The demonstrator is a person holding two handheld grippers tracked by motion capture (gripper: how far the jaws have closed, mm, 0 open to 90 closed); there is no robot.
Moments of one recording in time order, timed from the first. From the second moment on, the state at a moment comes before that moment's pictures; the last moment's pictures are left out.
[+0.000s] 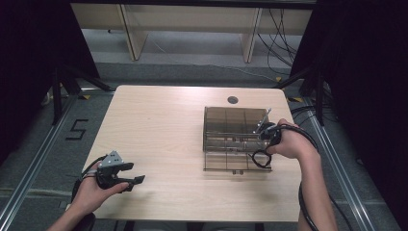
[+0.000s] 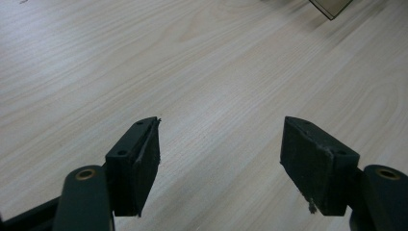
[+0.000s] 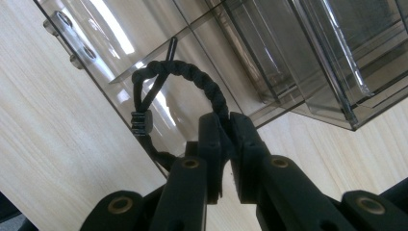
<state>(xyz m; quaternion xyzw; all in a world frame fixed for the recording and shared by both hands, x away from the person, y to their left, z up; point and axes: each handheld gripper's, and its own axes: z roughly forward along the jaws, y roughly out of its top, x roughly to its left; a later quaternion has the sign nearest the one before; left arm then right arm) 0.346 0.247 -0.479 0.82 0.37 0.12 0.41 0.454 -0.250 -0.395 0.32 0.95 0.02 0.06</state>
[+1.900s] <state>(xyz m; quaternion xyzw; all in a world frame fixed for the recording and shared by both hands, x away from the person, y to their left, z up) 0.345 0.248 -0.478 0.83 0.37 0.12 0.41 0.461 -0.241 -0.413 0.29 0.95 0.02 0.05</state>
